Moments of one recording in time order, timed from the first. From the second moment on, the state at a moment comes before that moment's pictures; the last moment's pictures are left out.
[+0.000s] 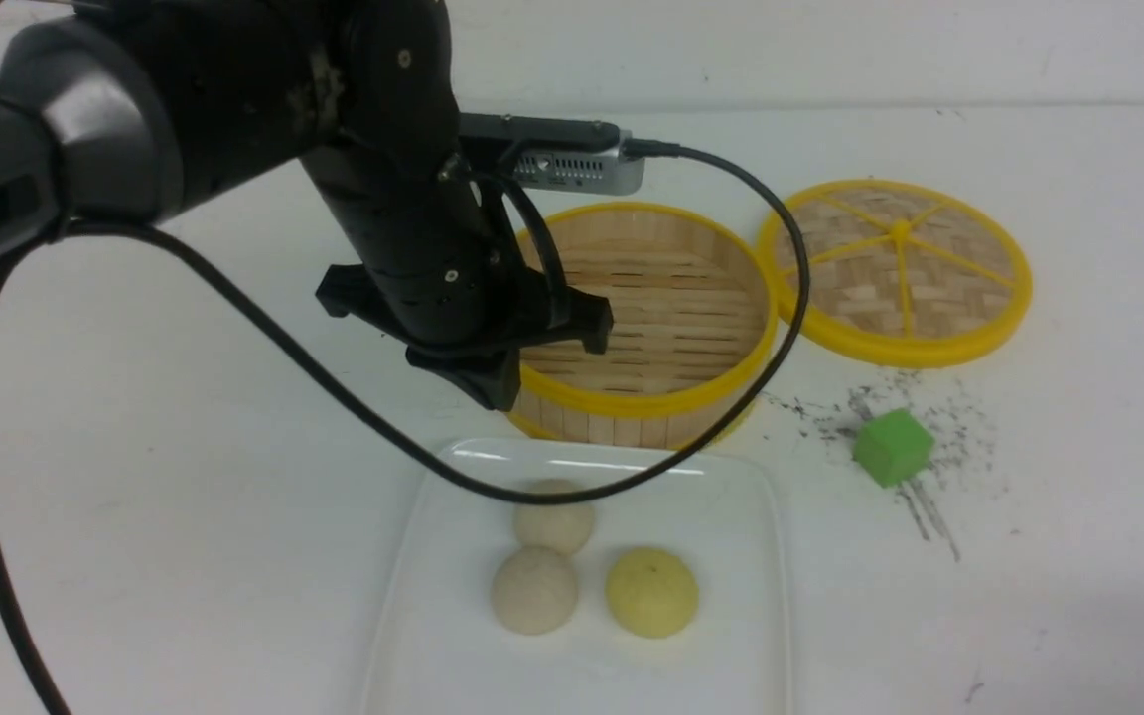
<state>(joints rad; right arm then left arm) 0.20 -0.01 -0.03 0.05 0.42 -0.02 -0.56 1.71 -1.52 -0.06 1.10 -0.20</state>
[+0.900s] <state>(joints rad) 0.02 -0.01 0.01 0.04 0.42 -0.03 -0.56 0.90 -1.25 0.13 1.24 -0.23</state>
